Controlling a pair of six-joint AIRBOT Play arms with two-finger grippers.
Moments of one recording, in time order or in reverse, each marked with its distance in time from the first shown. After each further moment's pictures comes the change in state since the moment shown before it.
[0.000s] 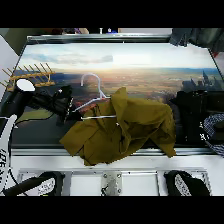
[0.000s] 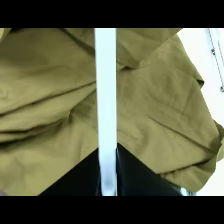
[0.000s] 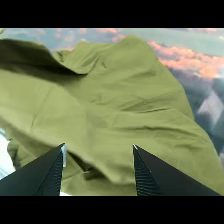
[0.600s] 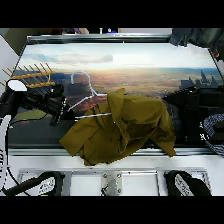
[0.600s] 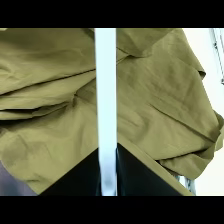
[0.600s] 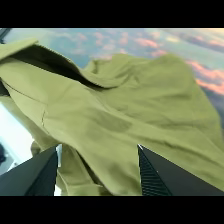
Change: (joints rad) left arm 0.073 0.000 -0.001 -0.001 -0.041 0.033; right arm -0.016 -0.102 -0.061 0.206 0.002 -0.214
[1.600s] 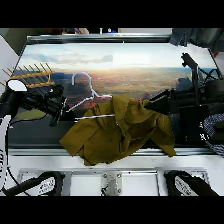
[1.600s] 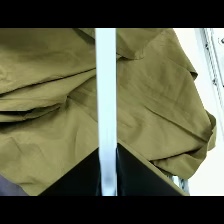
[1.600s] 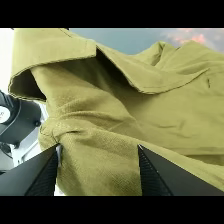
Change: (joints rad) left arm 0.001 0.000 0.000 -0.001 -0.020 0.000; right arm 0.183 -0.140 -0.037 0.094 -0.029 -0.177
